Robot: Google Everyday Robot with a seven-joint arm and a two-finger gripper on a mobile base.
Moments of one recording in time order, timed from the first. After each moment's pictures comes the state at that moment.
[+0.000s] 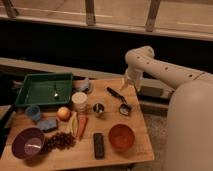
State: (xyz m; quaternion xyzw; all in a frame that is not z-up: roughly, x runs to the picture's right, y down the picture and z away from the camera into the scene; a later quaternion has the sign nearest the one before) arm 0.162 0.000 0.843 -0.22 0.18 0.68 0.67
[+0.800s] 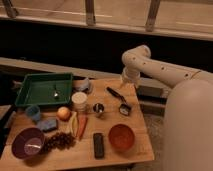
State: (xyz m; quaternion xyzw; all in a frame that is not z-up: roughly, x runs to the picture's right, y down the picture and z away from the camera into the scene) arm 0.141 -0.023 0.856 -0.18 0.15 0.67 0.71
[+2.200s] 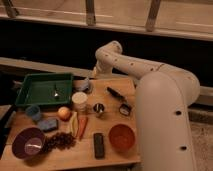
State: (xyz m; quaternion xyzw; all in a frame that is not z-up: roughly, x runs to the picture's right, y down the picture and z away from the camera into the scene) arm 0.003 -0.095 0.901 -0.16 0.04 0.66 0.74
